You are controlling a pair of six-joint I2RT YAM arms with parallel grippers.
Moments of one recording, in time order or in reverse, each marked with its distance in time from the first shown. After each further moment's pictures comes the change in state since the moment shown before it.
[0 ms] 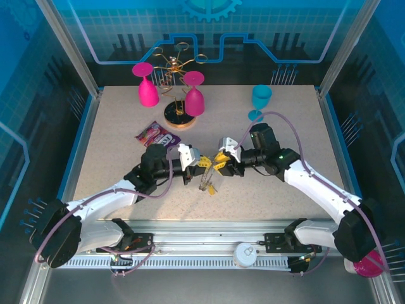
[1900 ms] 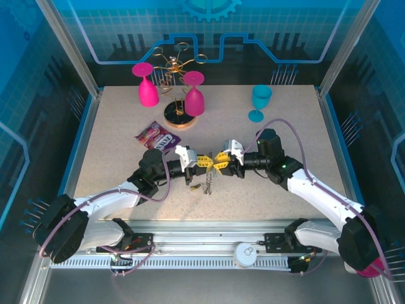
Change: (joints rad) left arm -0.007 0.048 -0.066 0.274 0.024 -0.071; right arm -0.013 -0.077 -0.142 0.274 -0.063 0.066
